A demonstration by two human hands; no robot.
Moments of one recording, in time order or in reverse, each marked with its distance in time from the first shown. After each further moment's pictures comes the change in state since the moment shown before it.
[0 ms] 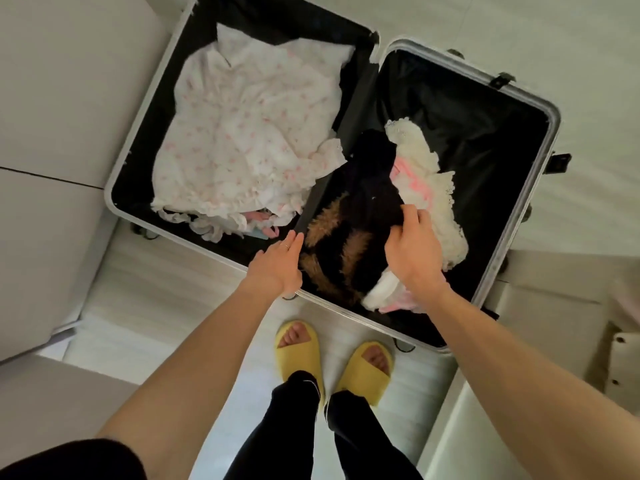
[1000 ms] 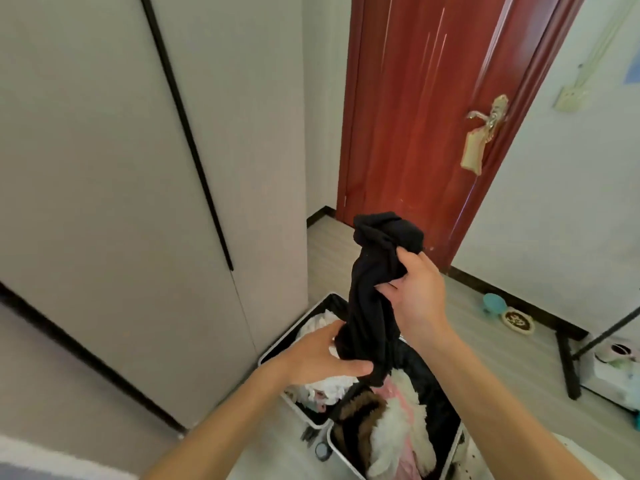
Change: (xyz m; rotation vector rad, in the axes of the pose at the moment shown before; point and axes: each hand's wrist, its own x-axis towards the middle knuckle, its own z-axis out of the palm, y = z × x) left_hand -0.730 0.107 -0.222 -0.773 0.529 0.411; right_hand -0.463 -0.402 -0.591 1.320 -0.175 -0.410
